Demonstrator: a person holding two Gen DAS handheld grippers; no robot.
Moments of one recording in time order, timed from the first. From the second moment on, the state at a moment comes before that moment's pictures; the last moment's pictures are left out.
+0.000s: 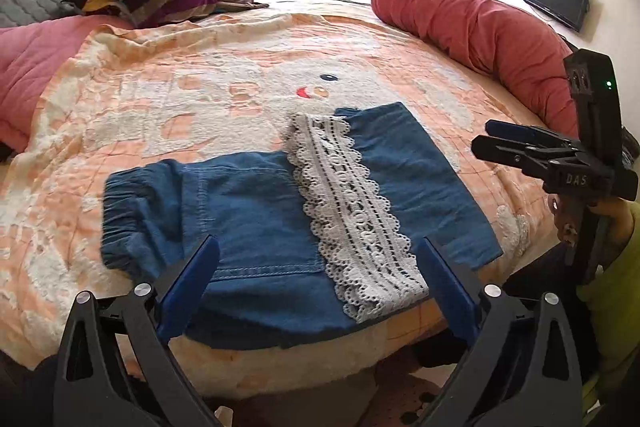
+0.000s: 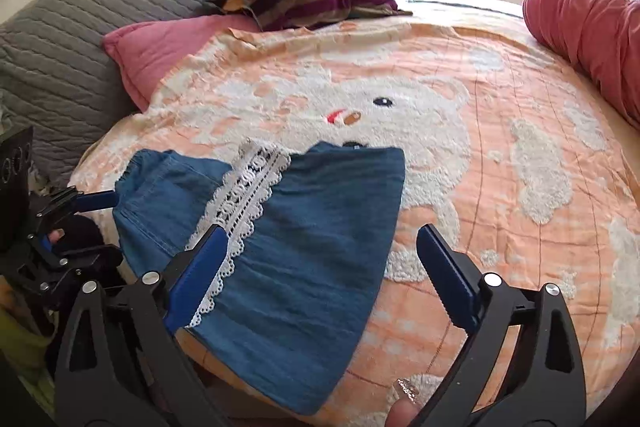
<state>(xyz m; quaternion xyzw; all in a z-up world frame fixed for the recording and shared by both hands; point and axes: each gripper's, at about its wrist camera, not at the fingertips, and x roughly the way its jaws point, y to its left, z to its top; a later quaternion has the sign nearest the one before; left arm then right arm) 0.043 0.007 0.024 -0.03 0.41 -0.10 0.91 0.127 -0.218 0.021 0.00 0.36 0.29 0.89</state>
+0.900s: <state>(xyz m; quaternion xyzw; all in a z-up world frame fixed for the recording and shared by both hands) 0.025 0.096 -0.012 -0.19 0.45 -0.03 0.87 0.155 -0.037 0.058 -0.11 0.40 0.43 0.80</state>
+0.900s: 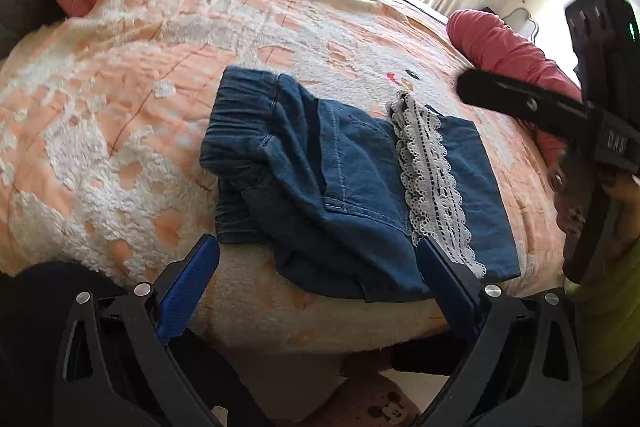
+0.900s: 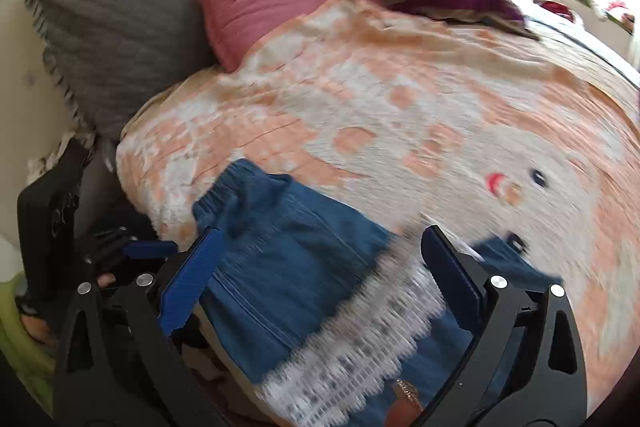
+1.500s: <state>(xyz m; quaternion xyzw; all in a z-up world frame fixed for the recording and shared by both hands) 0.046 0.106 -0.042 -0.27 0.44 -0.04 0.86 0.188 0.092 -0.002 -0.19 0.49 0.50 0.69</state>
